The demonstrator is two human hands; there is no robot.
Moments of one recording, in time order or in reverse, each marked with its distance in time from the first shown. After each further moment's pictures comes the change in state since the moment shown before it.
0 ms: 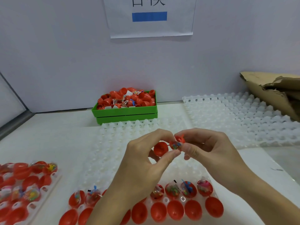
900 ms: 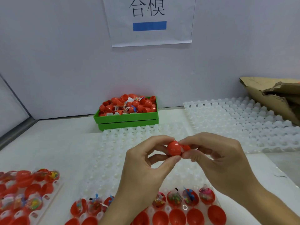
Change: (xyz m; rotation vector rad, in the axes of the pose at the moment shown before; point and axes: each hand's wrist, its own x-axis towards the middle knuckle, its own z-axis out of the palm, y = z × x) left_hand -0.001 0.000 0.006 -0.299 0.089 -0.160; right_hand 0.003 -0.001 -0.003 -0.516 0.095 -0.523
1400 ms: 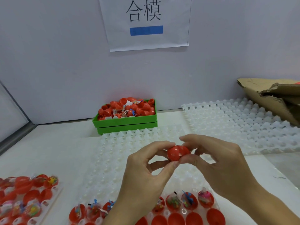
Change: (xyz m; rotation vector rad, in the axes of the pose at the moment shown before) left_hand -0.002 0.000 0.004 0.036 -0.036 -0.009; right_hand -0.001 0.003 -0.004 -0.233 0.025 -0.116
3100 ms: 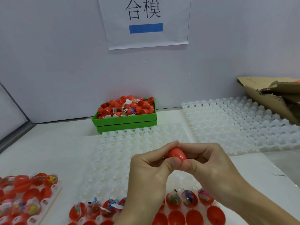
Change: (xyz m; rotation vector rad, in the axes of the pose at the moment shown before) left_hand -0.005 0.005 0.019 -0.349 0.103 -0.247; right_hand -0.005 -0.010 0.013 1.017 -0.191 0.684
